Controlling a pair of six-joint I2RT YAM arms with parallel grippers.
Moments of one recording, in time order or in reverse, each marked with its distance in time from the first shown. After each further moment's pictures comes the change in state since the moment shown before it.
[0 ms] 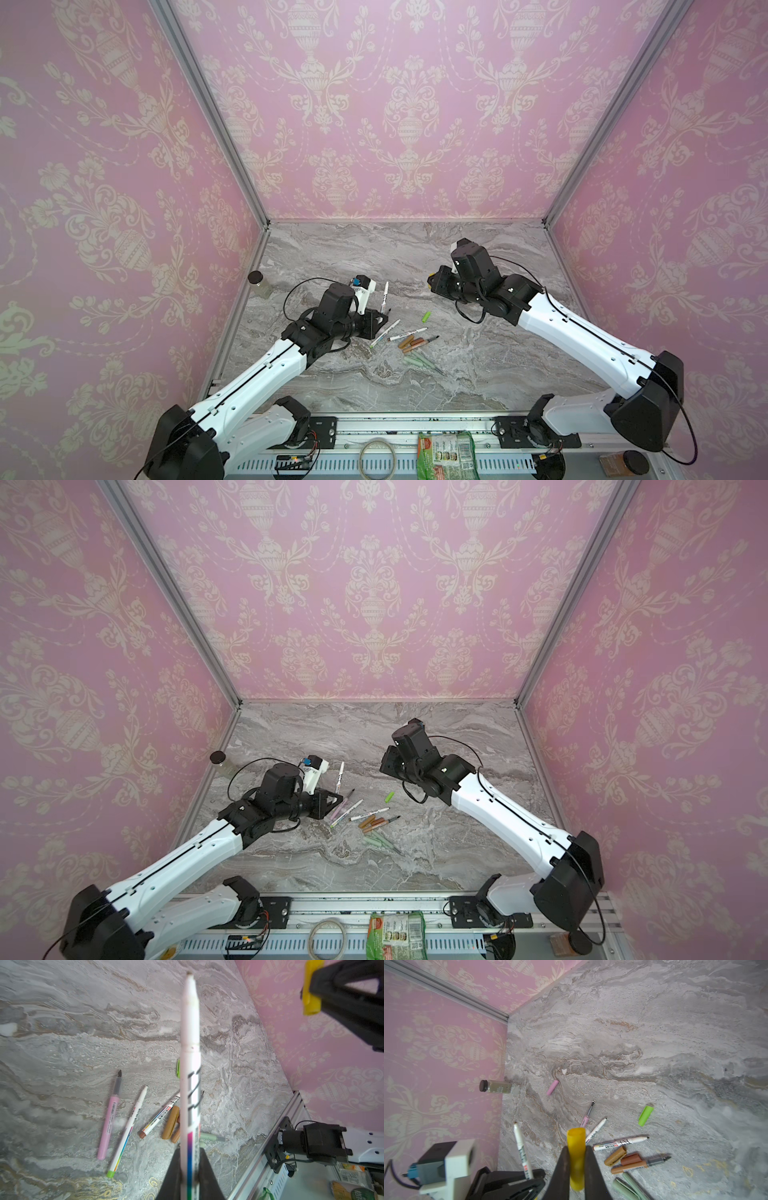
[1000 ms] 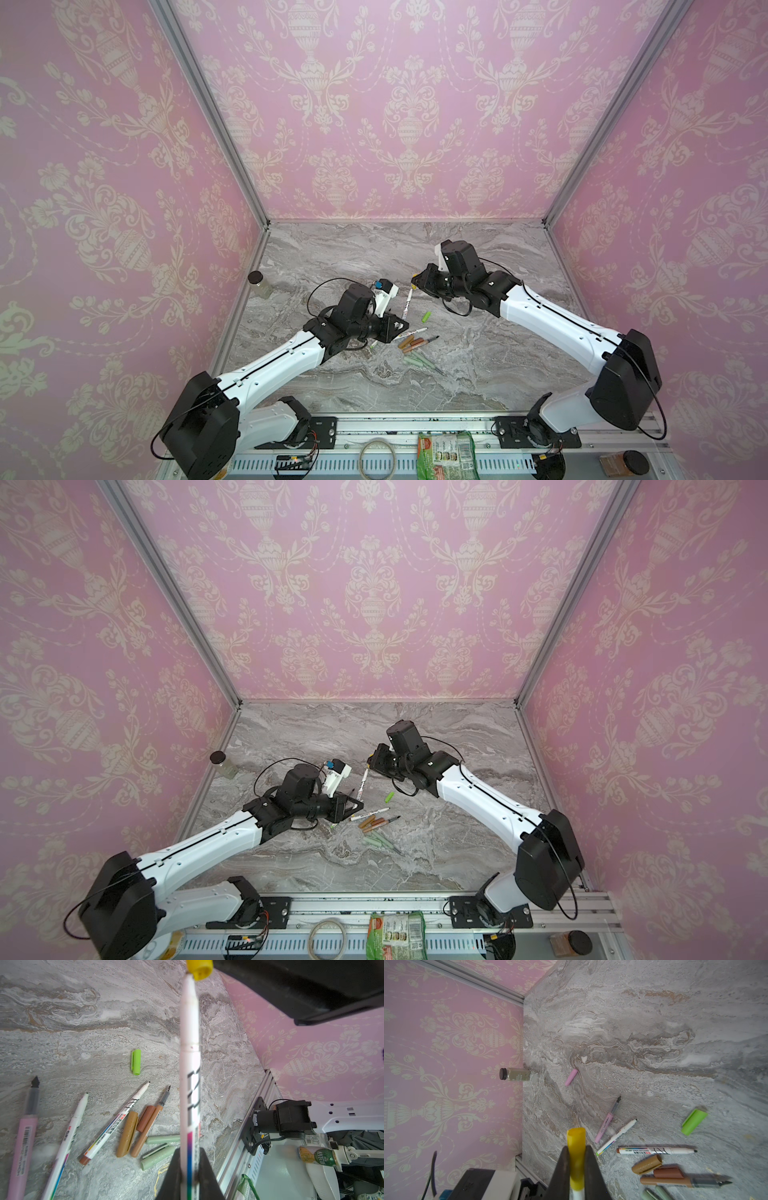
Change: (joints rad) left arm -0.083 0.121 0.001 0.159 0.106 -0.034; right arm -0.042 0.134 -0.019 0.153 -0.194 0.039
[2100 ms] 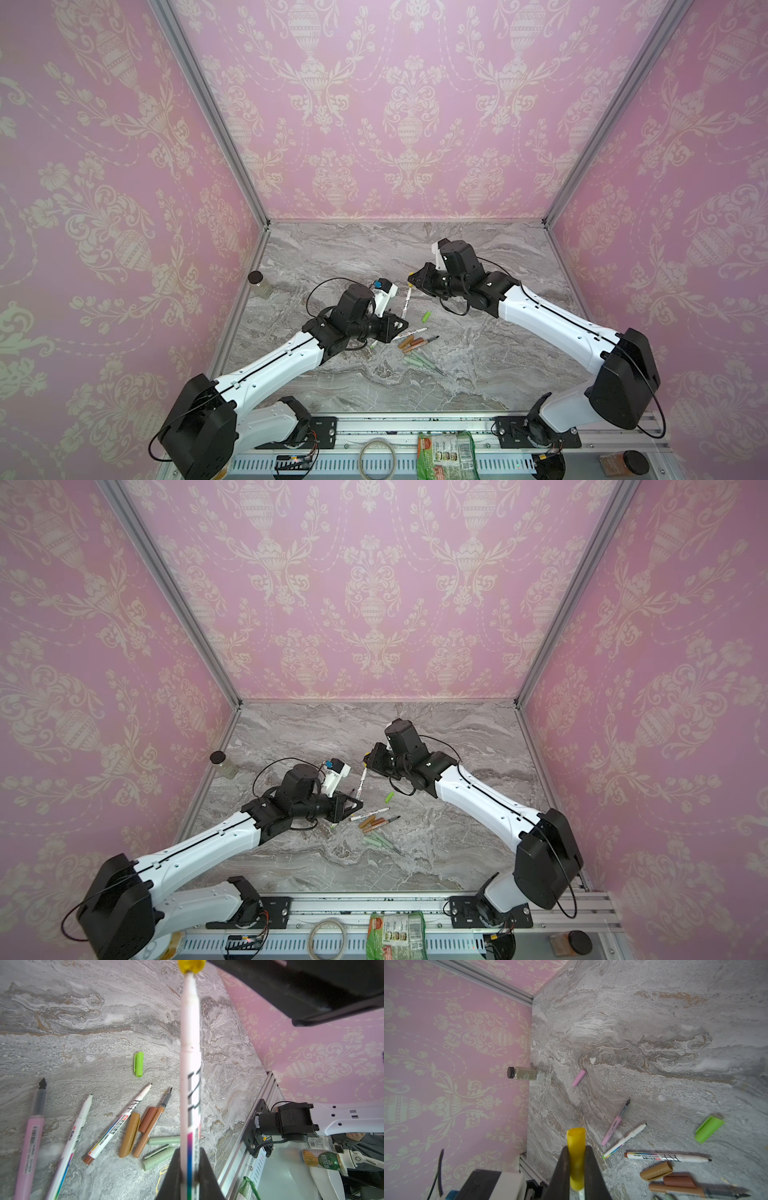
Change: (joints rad) left arm -0.002 -0.020 0.001 -0.008 -0.027 0.000; right arm 0.016 0.006 0.000 0.049 -0.013 0.000
